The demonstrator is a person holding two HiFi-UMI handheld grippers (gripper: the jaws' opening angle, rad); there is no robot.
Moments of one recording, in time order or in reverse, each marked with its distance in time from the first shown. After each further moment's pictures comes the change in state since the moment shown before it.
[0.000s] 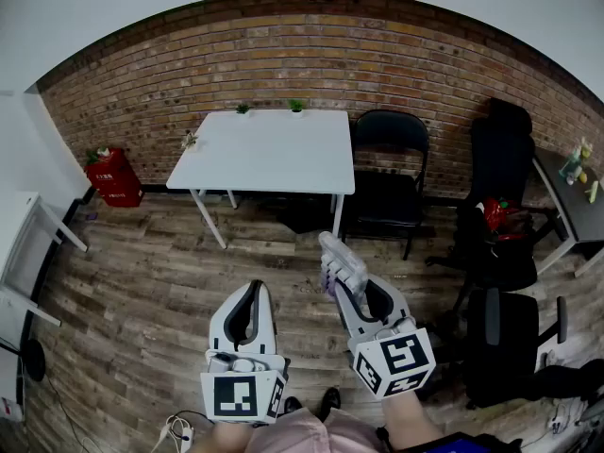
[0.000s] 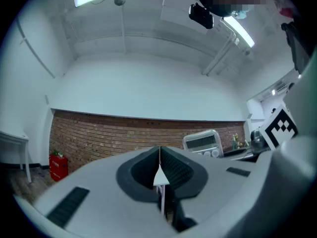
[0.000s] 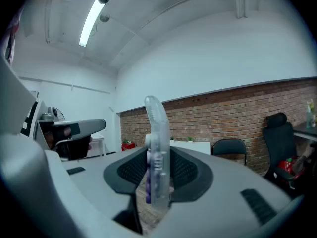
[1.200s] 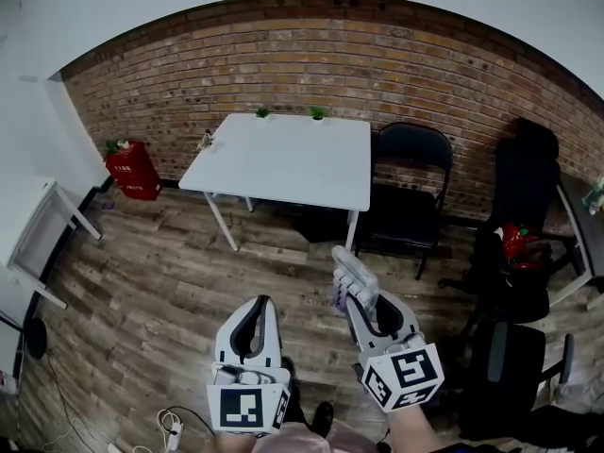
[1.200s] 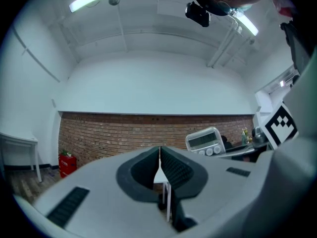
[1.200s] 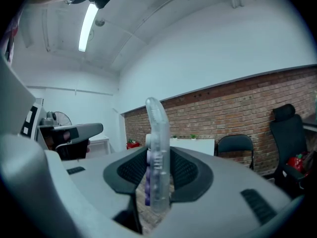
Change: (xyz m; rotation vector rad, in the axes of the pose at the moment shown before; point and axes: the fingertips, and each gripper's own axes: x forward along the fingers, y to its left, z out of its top) left arm 0.032 -0.023 -0.024 0.026 0.037 0.100; right arm 0.018 -0.054 -0.014 0.030 0.010 0.077
